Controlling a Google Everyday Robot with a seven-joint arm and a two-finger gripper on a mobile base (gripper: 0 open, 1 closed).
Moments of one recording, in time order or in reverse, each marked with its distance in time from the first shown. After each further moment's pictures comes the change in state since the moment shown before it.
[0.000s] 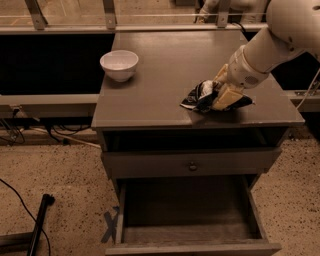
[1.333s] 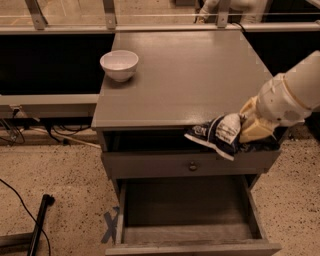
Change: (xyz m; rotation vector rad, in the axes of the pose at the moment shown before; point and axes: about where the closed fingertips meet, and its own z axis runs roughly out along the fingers) arm 0.013 0.124 -0.053 -0.105 -0.085 0.106
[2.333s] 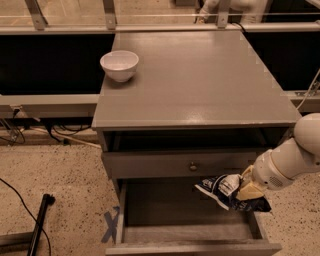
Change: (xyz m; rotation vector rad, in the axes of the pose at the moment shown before) arm 0.141 0.073 0.136 -0.144 0.049 0.356
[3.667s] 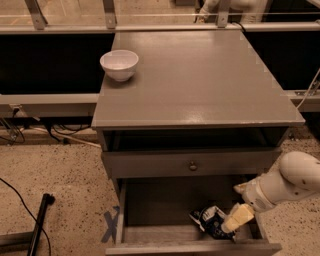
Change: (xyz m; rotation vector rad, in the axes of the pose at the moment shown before) arm 0.056 -0.011 0.109 -0.063 -0.071 0.180
